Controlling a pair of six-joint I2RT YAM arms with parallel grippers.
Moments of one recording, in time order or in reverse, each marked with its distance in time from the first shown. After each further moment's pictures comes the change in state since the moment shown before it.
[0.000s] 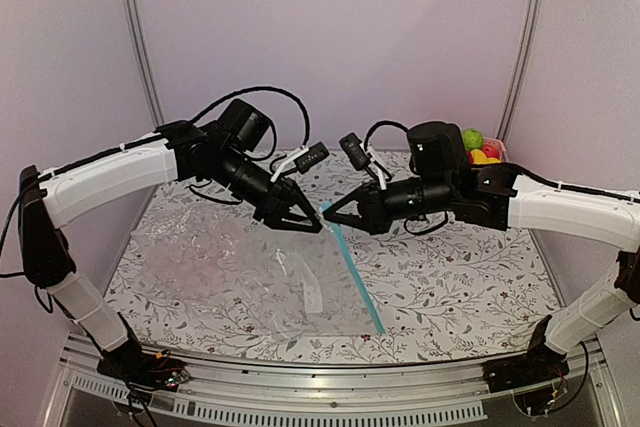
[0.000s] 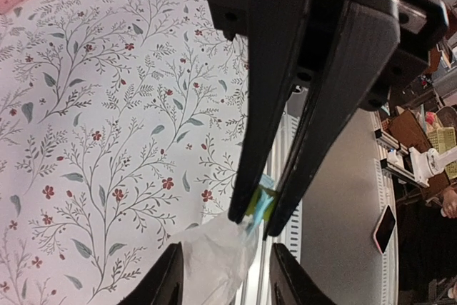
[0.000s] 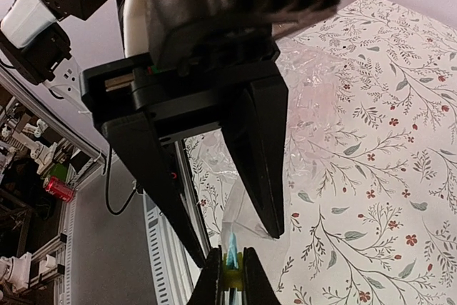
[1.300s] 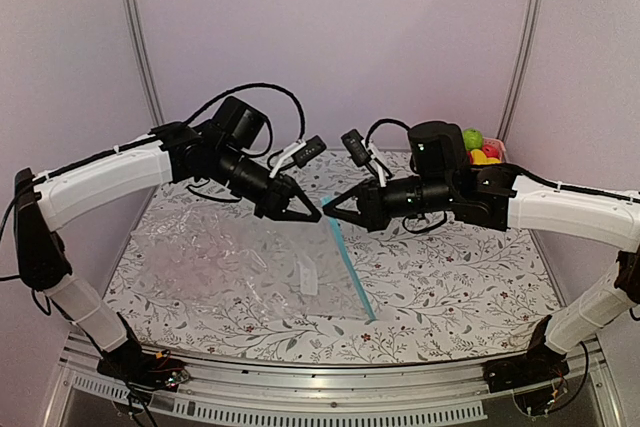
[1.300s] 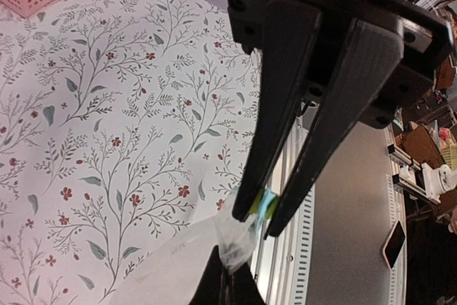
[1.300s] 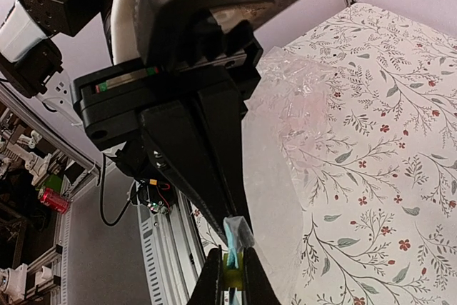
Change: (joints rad) left arm 0.010 -0.026 -0.023 0.068 -0.056 -0.057; right arm -0.001 0.000 -0.006 0.028 0.034 0.018
